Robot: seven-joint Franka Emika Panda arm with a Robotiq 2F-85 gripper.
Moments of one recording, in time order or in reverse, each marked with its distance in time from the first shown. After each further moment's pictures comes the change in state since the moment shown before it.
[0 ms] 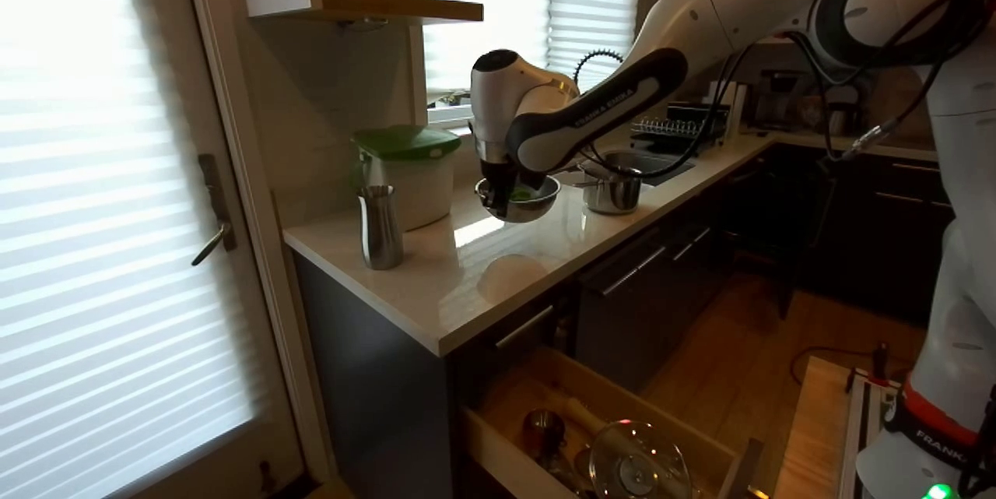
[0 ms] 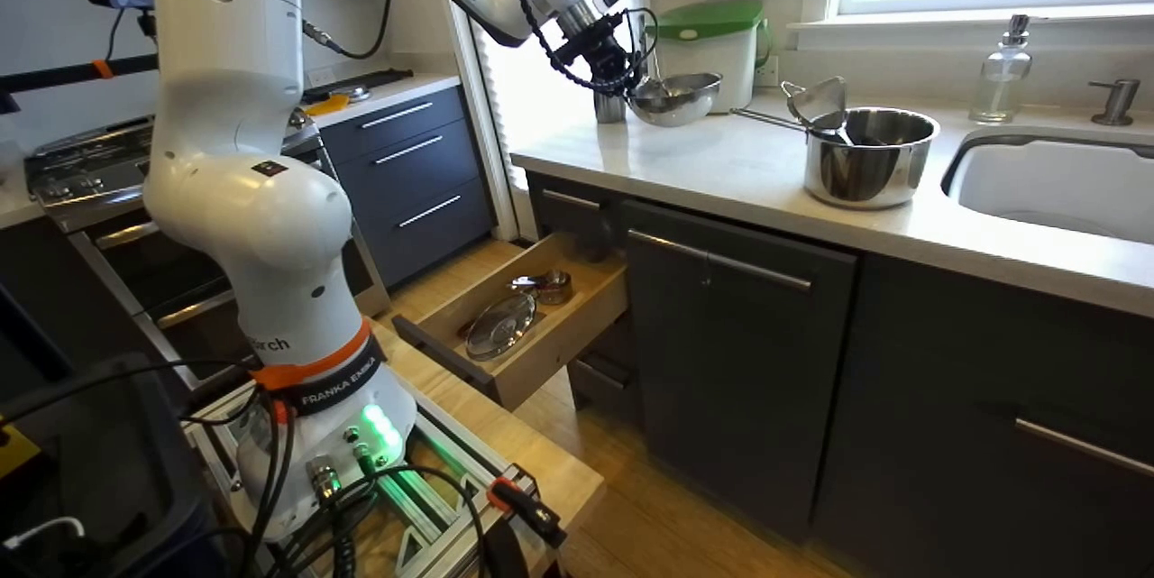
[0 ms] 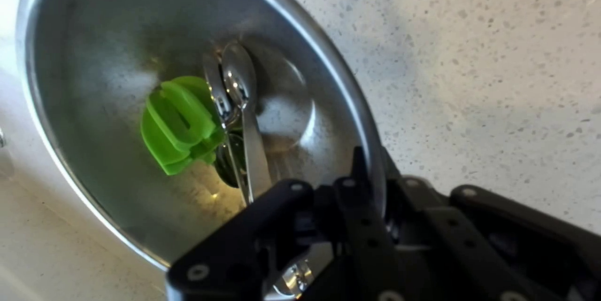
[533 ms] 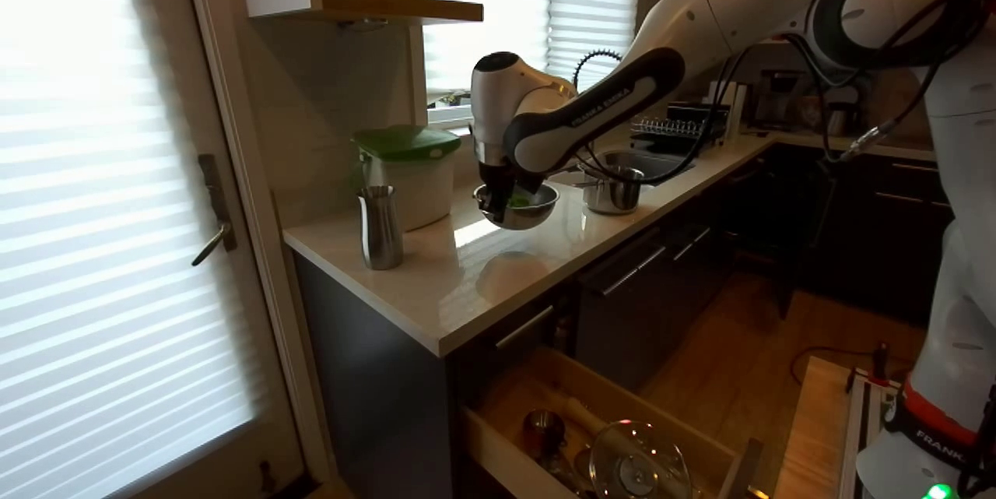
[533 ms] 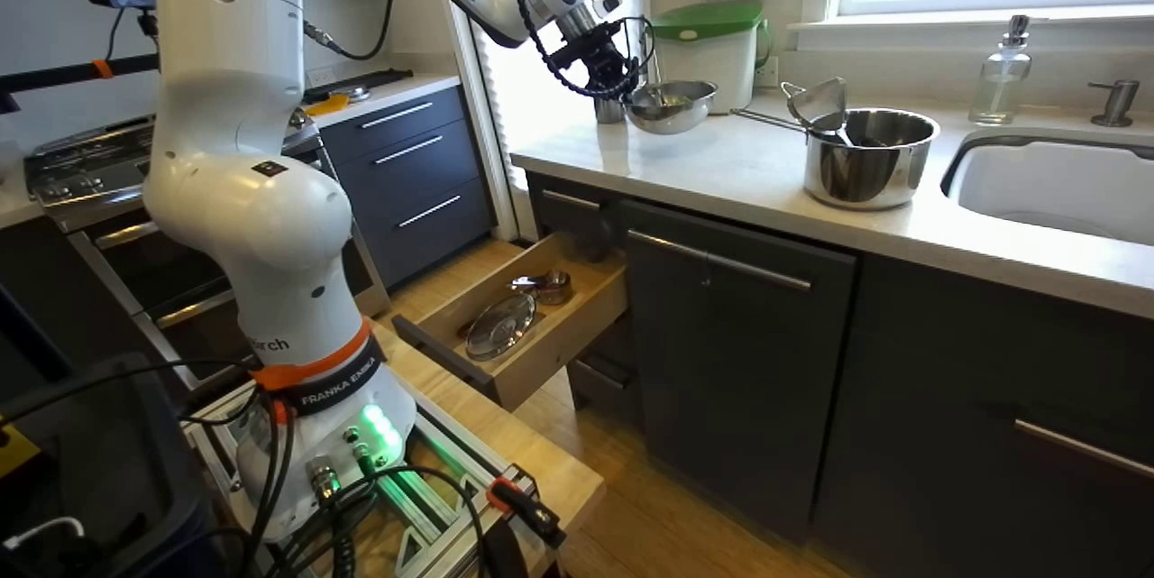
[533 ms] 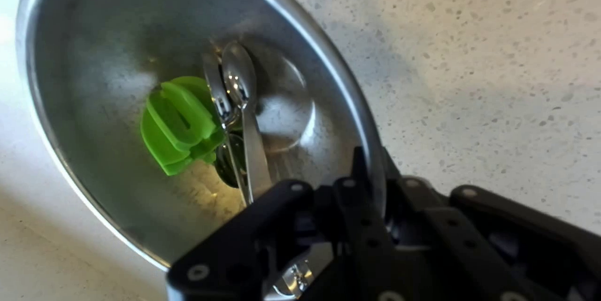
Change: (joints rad) arm -0.001 0.007 0.003 -0.004 0.063 0.020 0.011
